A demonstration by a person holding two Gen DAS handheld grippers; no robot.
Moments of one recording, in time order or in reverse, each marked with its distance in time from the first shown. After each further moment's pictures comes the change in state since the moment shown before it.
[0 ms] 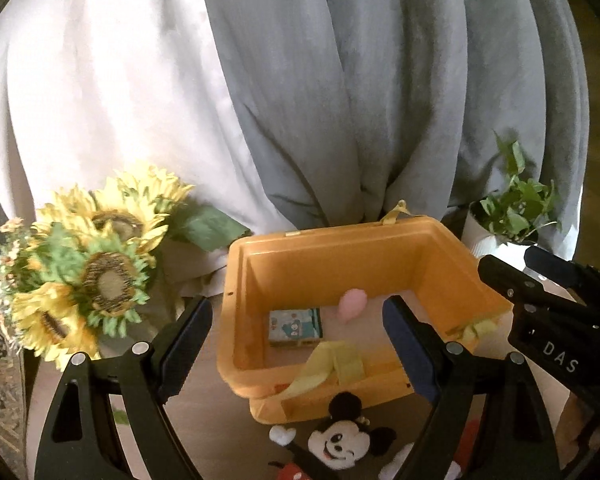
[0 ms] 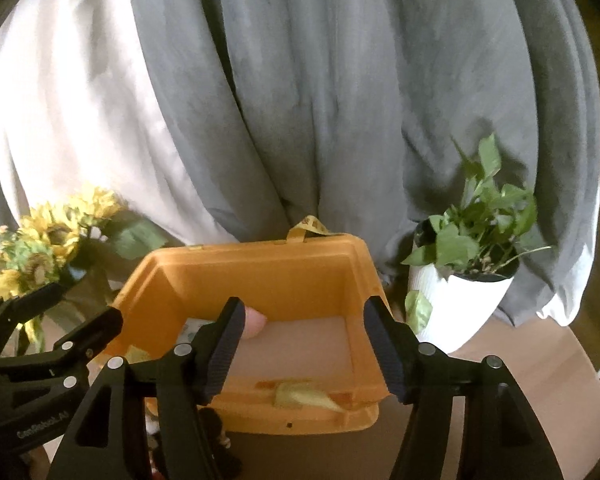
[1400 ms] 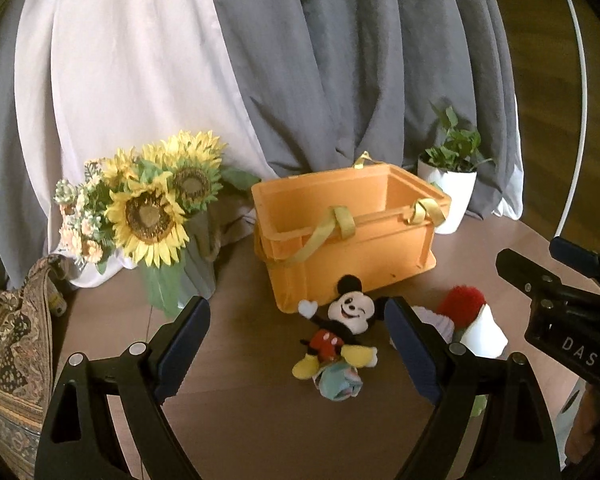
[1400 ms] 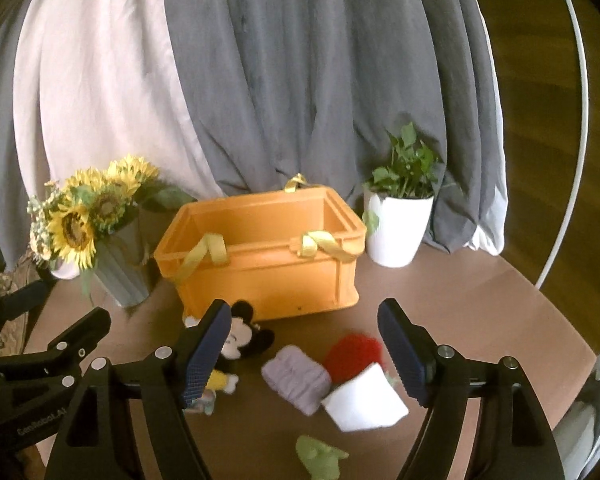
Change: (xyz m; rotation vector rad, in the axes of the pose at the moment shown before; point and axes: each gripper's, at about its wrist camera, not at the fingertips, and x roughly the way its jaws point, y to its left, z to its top) left arm -0.125 0.047 -0.106 0.103 -0.010 -0.081; right arm -0.153 0.062 -0.106 0.060 -0.007 -0.182
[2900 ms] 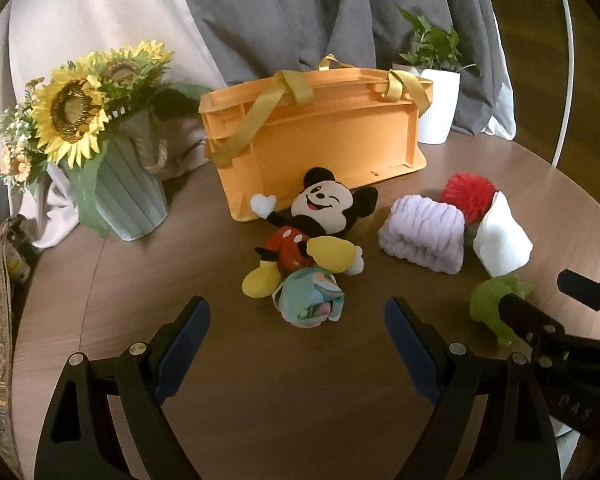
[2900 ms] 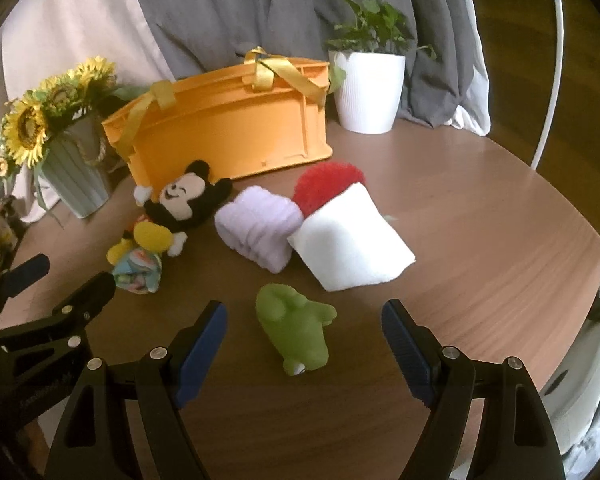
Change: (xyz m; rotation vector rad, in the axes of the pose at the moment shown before) left arm 0.070 -0.038 -0.089 0.085 0.151 -0.043; right arm 0.044 -0.019 -0.126 0.093 0.252 -0.056
